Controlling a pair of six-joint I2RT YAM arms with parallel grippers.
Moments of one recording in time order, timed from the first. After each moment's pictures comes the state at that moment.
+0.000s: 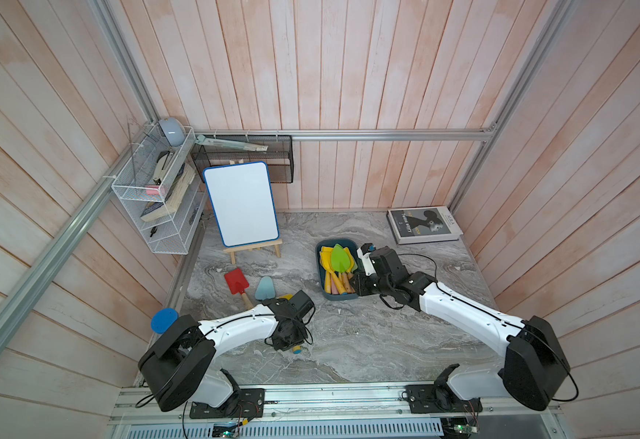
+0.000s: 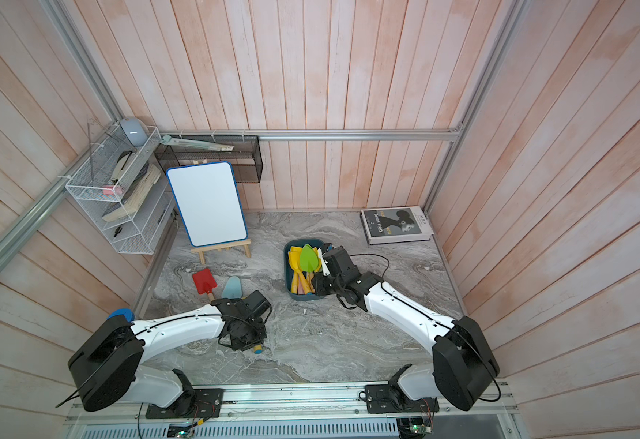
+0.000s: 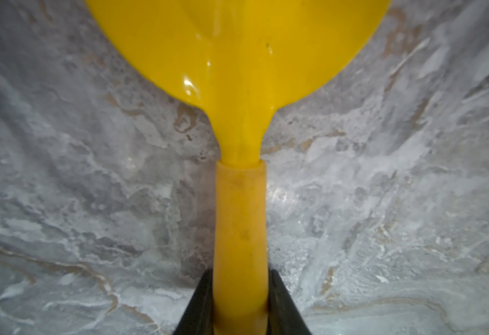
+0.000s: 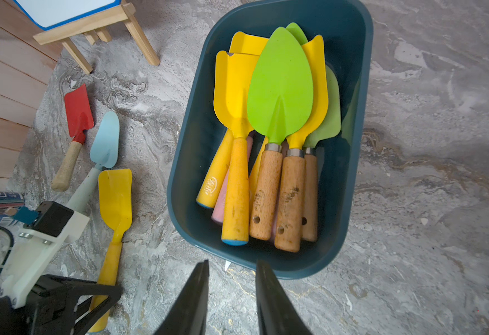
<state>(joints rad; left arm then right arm) -0.80 1.45 0.73 -0.69 0.07 -1.10 0.67 1.38 0.94 -0.36 -0.08 0.45</state>
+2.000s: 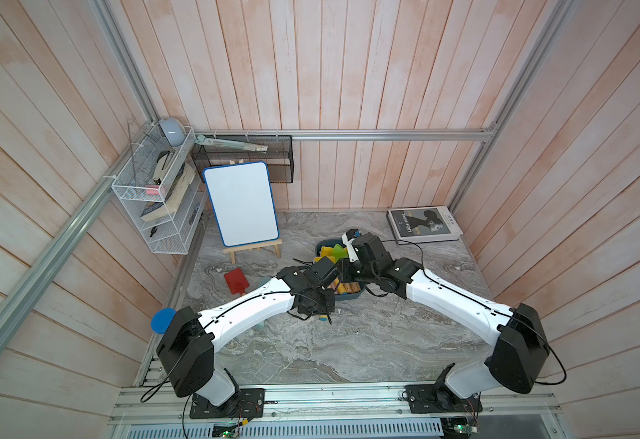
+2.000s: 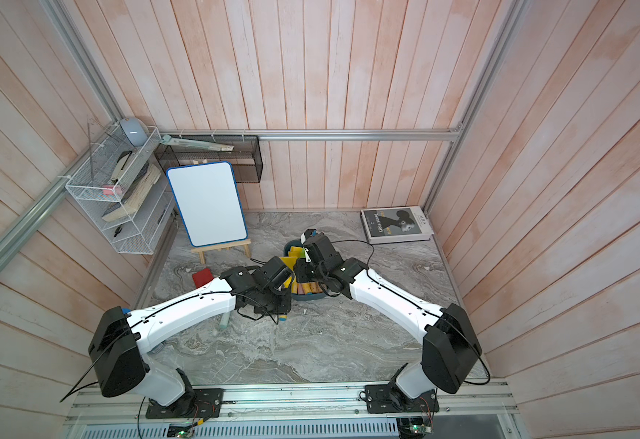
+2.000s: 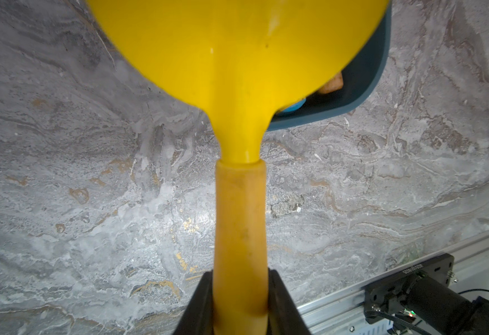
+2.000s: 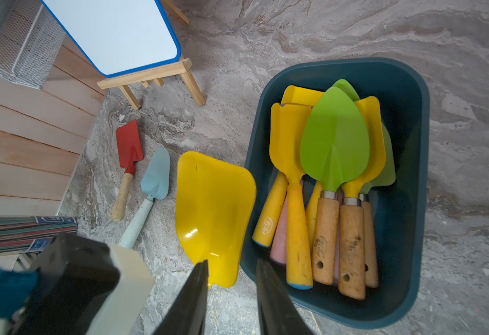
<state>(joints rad) -0.86 1.56 1.25 -0.88 0.05 -0.78 0.77 1.51 1.20 -0.42 -0.03 0.55</state>
